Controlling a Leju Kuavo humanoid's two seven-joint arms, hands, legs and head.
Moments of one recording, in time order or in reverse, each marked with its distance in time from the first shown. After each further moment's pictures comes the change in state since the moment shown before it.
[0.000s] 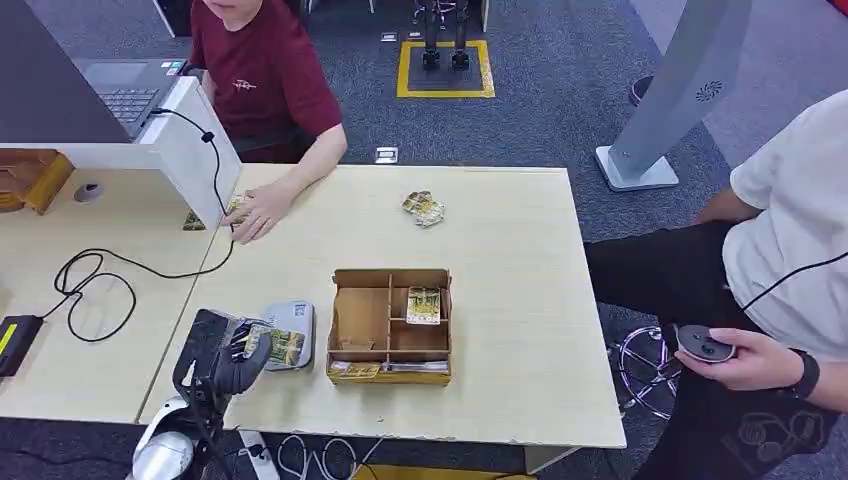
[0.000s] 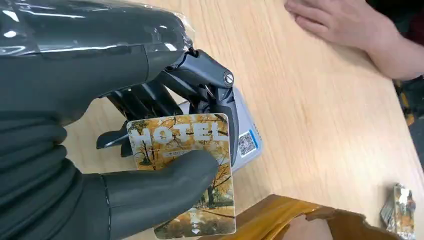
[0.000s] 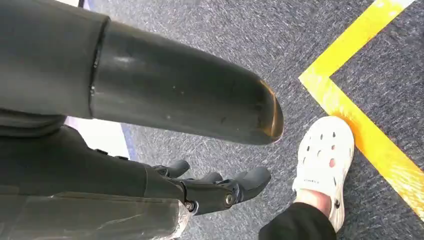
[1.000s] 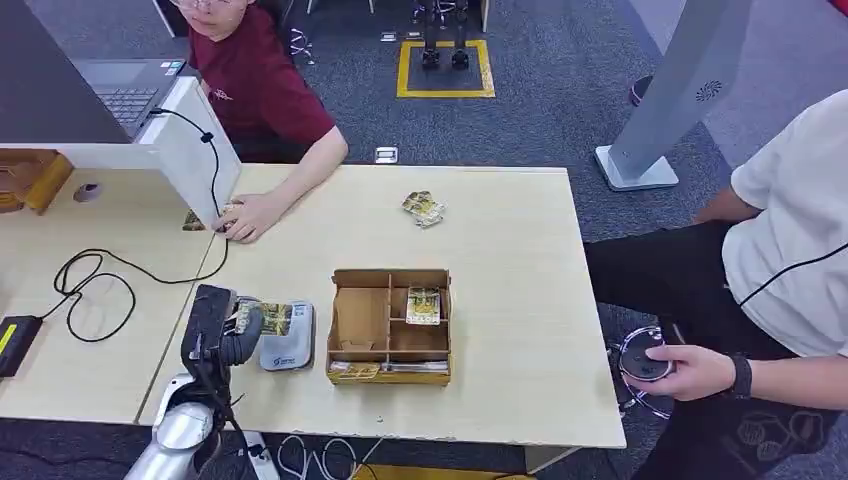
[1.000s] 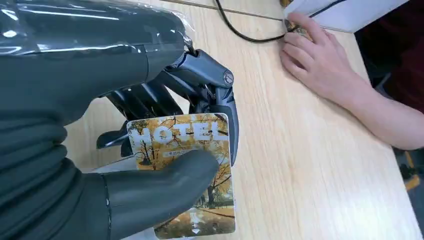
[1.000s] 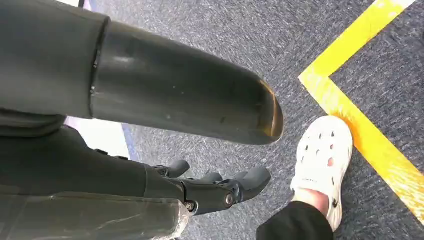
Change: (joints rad) left arm -0.133 -0.050 -0.015 0.172 -0.062 0.179 -0.002; right arm -0.006 0.000 0.013 0.002 0.005 0.011 0.006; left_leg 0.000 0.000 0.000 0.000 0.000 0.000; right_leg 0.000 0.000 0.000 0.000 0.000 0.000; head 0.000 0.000
